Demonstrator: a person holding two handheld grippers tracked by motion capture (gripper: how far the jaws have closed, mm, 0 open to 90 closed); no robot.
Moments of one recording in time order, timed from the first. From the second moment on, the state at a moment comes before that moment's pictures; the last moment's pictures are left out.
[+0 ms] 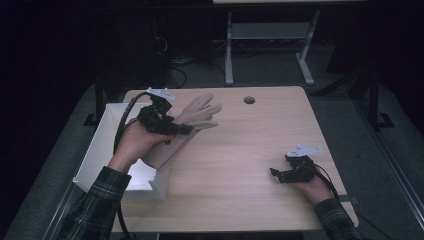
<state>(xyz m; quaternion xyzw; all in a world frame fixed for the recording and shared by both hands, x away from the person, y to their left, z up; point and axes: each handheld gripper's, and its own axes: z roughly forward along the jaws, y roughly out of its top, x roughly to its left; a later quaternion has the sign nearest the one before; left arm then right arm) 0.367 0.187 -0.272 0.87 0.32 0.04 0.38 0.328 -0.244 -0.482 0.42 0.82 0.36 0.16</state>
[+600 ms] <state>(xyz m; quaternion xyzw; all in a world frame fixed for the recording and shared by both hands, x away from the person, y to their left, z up) 0.362 0.273 -0.290 0.83 0.41 0.08 0.37 0.328 -0.244 -0.482 0.42 0.82 0.36 0.16</state>
